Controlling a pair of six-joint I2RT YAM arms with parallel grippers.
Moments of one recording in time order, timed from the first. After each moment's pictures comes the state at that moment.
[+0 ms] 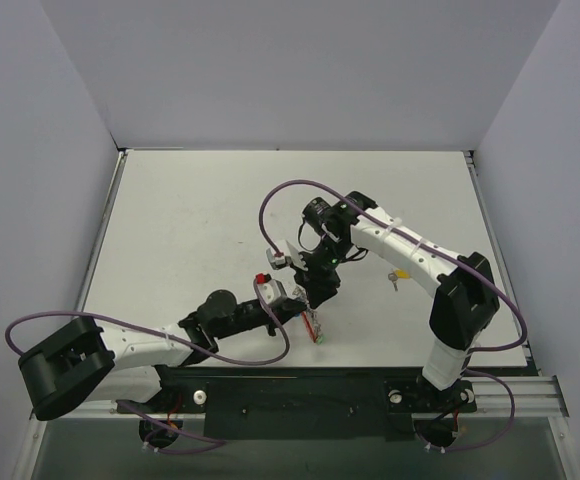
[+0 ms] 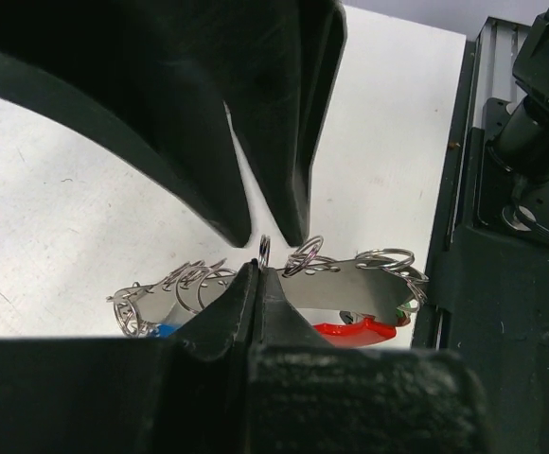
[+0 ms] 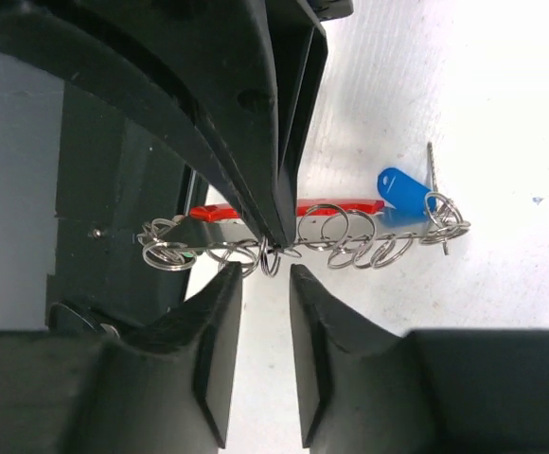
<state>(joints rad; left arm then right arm) -0.99 1.22 0.30 0.84 0.23 -0.07 0.74 1.75 1.50 -1.28 -0.67 -0.99</state>
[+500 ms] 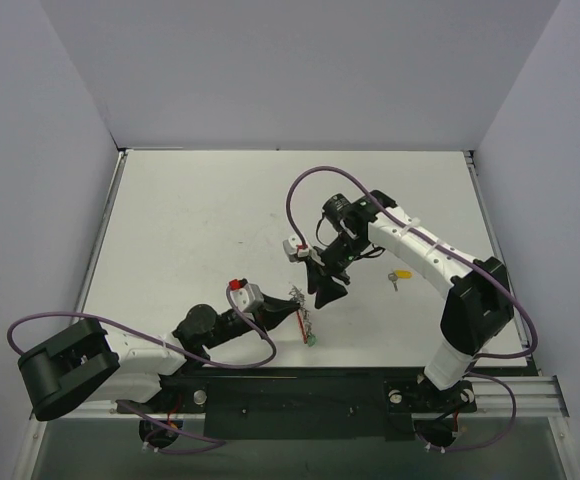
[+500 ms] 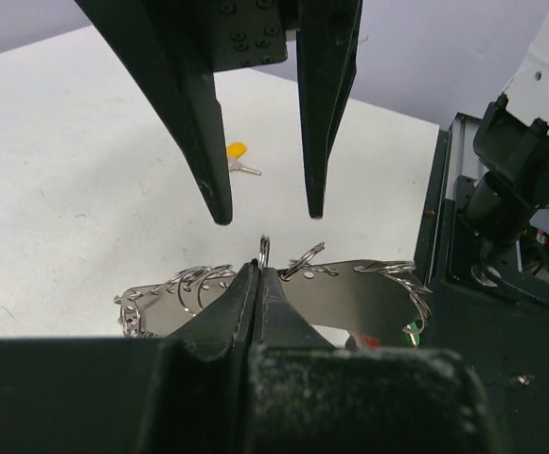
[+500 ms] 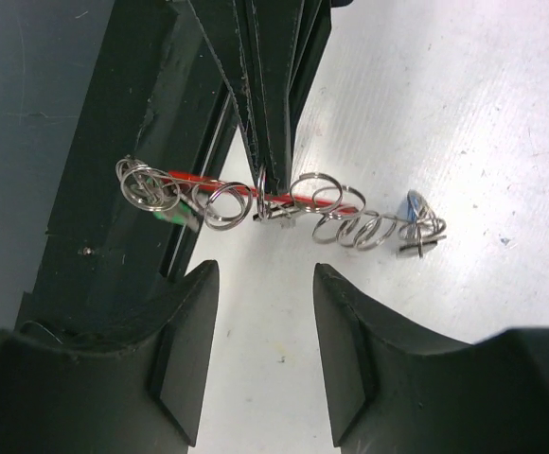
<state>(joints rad) -0.99 1.21 0.13 1.21 0.17 -0.18 0.63 1.68 1.41 -1.25 -0.88 -1.17</state>
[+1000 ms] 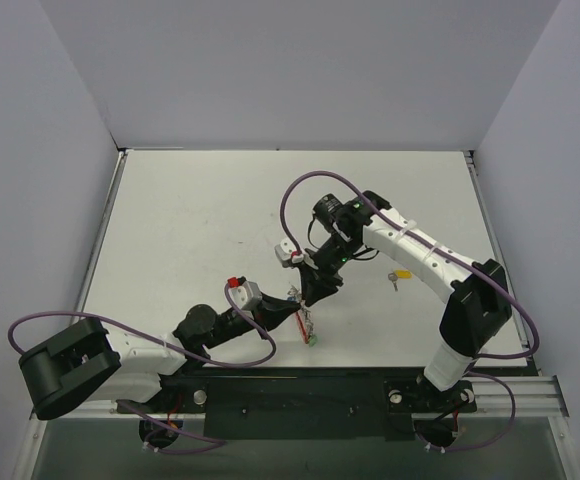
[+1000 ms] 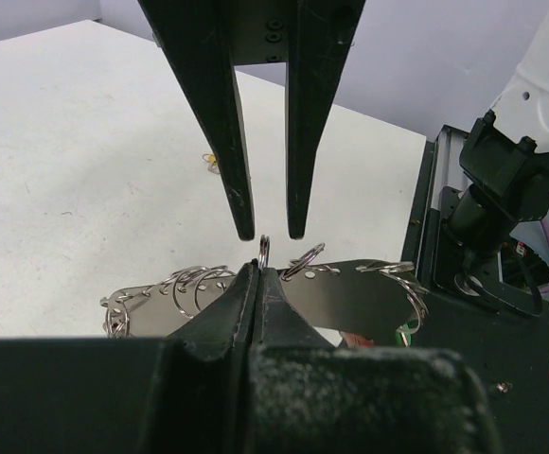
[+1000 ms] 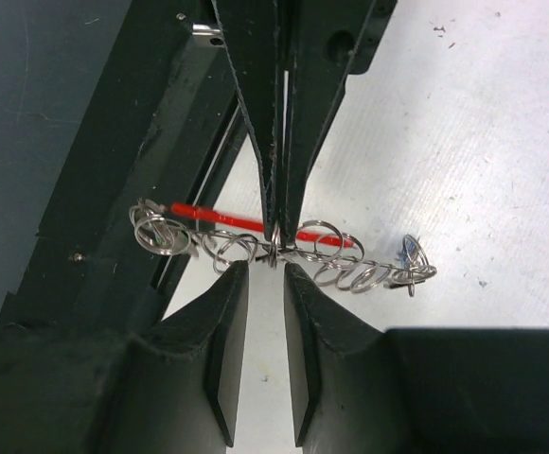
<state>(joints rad) -0.99 1.22 0.13 1.24 0.17 -0.24 0.68 1.68 1.46 -1.25 -0.89 -1.21</state>
